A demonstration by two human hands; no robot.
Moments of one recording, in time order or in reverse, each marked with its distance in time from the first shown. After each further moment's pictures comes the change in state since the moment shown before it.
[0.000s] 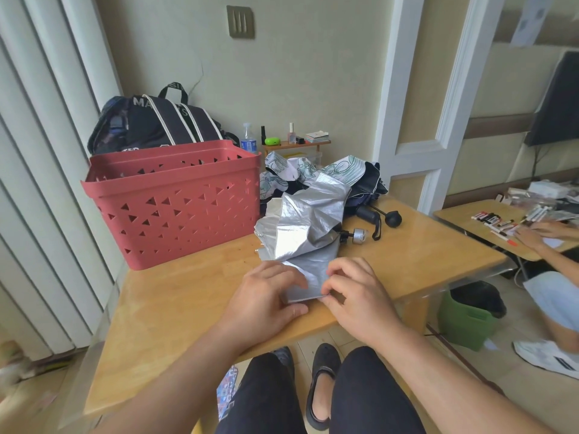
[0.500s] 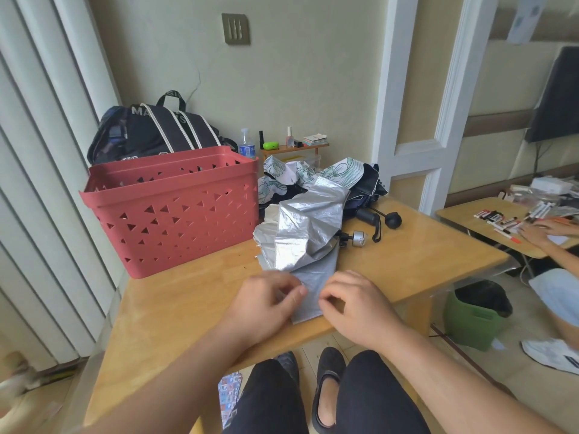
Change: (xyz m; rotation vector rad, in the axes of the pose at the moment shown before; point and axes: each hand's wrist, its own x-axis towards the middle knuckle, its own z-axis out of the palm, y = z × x) left_hand 0.007 0.003 -0.002 -0.083 -0.066 -0.202; right_hand 0.001 0.003 -0.003 0.072 -0.188 0.078
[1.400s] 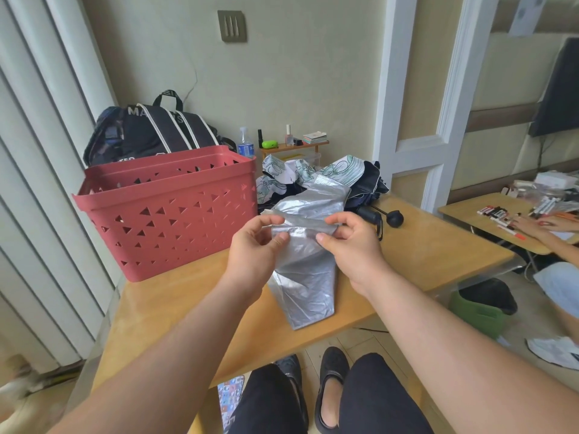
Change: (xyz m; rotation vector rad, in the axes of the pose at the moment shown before) left_hand 0.064 0.014 -0.018 -0.841 0.346 -0.340; right_hand 0.083 -0.016 -0.022 0.882 0.265 0.604
